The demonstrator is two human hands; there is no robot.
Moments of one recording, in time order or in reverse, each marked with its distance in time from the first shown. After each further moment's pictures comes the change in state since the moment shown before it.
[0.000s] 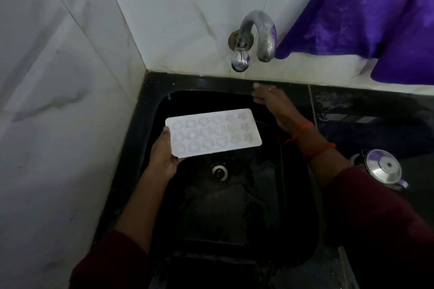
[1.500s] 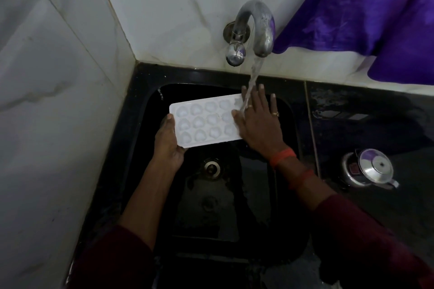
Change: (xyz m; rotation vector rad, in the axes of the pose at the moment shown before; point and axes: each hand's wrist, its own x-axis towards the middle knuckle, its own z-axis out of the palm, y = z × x) left_hand 0.009 -0.012 0.033 -0.125 -0.057 0.065; right_hand -0.050 0.031 0.029 -1.236 0.157 -0.401
